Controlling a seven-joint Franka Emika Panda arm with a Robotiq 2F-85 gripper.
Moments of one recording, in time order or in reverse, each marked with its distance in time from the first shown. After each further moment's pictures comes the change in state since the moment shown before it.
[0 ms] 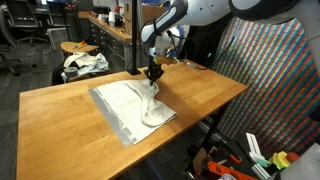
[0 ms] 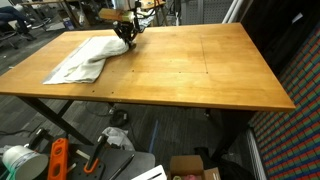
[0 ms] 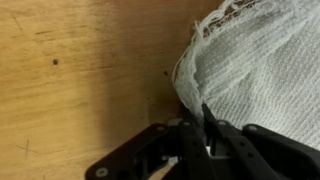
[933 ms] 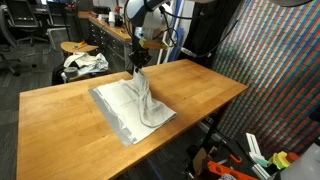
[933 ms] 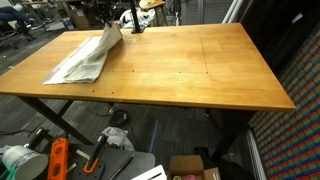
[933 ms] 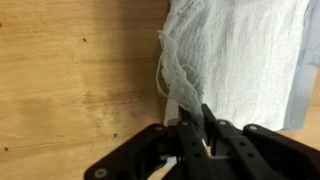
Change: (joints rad) arm 0.093 -0.153 0.037 -0.029 0.006 0.004 0.062
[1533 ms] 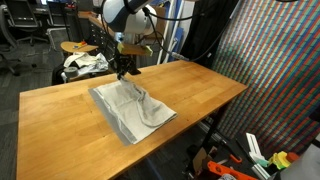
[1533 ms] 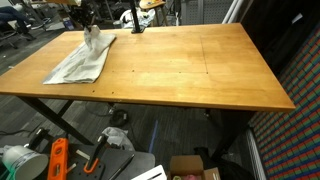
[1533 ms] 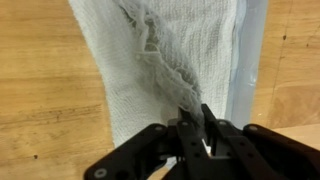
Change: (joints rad) arm 0.143 -0.025 0.017 -0.076 -0.005 0.082 0.134
